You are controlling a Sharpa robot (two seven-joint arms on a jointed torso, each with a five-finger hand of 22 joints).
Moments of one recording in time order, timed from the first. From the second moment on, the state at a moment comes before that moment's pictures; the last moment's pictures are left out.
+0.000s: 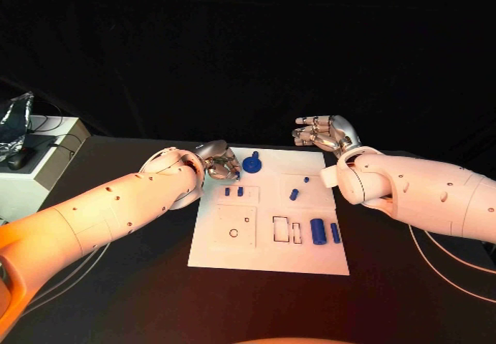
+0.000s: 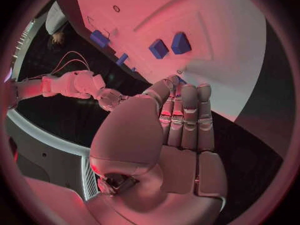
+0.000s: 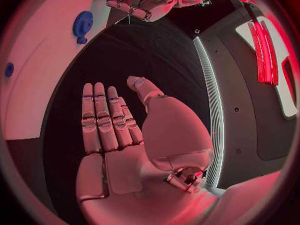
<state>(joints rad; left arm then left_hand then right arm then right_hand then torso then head) 1.19 -0.44 0.06 1.06 -1.32 -0.17 -0.03 1.46 -0.01 0.29 -0.15 0.32 1.15 0.13 0.06 0.06 1.25 0.07 0.06 0.06 1.12 0.01 1.24 0.41 0.16 1.01 0.02 0.76 1.31 1.25 -0.76 -0.11 1.27 -0.28 -0.56 0.42 1.26 -0.03 0.17 -0.17 0.61 0.83 0.21 0.06 0.06 1.05 0.17 0.06 0.06 1.08 0.15 0.06 0.06 0.09 0.93 0.16 0.12 0.07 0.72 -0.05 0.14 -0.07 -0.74</state>
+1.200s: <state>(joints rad) 1.19 -0.43 0.04 1.05 -1.32 -0.15 -0.03 1.46 -0.01 0.29 -0.15 0.32 1.15 0.13 0.06 0.07 1.25 0.07 0.06 0.06 1.12 0.01 1.24 0.41 0.15 1.01 0.02 0.76 1.31 1.25 -0.76 -0.11 1.27 -0.28 -0.56 0.42 1.26 -0.03 0.17 -0.17 0.61 0.83 0.21 0.06 0.06 1.05 0.17 0.06 0.06 1.08 0.15 0.06 0.06 0.09 0.93 0.16 0.12 0.07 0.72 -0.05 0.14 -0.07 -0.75</state>
